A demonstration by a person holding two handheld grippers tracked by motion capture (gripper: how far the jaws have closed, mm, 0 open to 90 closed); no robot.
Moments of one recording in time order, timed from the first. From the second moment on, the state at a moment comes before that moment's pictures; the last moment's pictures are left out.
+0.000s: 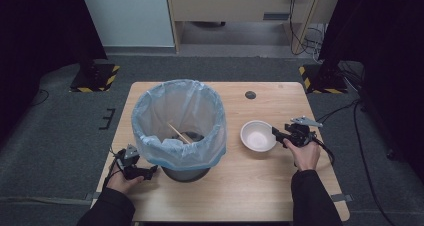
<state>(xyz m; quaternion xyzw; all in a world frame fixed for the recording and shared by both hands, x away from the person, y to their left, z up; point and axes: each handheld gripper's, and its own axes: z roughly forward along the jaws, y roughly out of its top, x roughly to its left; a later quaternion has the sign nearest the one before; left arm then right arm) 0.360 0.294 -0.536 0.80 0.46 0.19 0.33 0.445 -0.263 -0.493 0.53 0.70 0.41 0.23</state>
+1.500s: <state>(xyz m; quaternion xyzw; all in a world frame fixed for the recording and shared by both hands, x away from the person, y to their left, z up) 0.360 0.294 -0.536 0.80 0.46 0.19 0.33 0.436 -0.241 -0.469 0.53 0.71 0.41 0.22</state>
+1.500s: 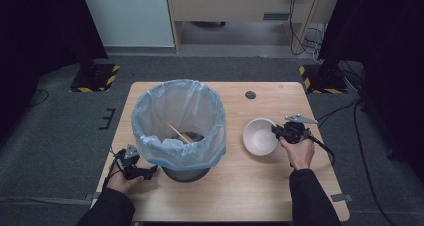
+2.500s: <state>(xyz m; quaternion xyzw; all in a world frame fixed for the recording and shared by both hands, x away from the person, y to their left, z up) 0.360 0.294 -0.536 0.80 0.46 0.19 0.33 0.408 -0.257 -0.386 0.51 0.60 0.54 0.30</state>
